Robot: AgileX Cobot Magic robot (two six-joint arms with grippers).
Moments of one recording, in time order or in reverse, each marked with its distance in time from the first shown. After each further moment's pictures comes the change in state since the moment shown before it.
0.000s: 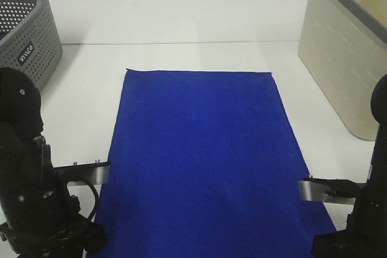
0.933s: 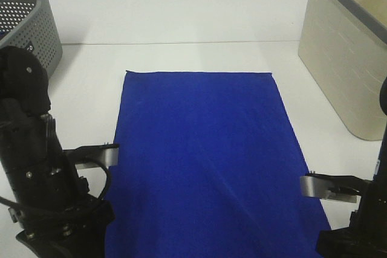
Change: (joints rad) left arm 0.000 0.000 -0.106 -0.009 0.112 0.003; right arm -0.002 -0.065 0.003 0.040 0.055 -0.024
